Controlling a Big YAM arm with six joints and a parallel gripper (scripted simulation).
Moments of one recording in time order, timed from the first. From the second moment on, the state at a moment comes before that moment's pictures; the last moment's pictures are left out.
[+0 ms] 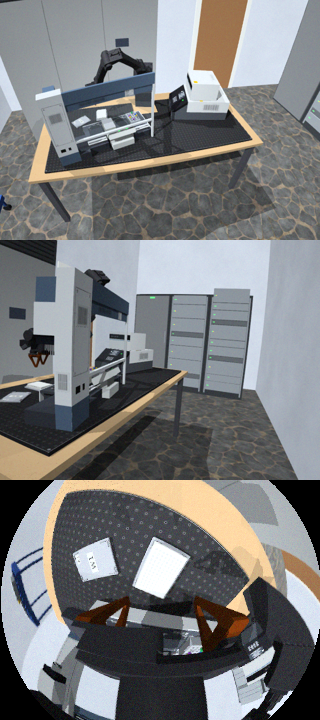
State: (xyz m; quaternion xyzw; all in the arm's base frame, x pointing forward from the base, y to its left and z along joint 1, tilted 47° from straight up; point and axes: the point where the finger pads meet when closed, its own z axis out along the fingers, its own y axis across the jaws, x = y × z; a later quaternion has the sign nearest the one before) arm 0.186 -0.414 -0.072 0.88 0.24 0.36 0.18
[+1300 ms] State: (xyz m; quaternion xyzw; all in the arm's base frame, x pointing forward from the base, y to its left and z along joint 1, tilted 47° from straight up) arm 0.199 -0.420 -0.077 0.92 0.02 0.39 0.08
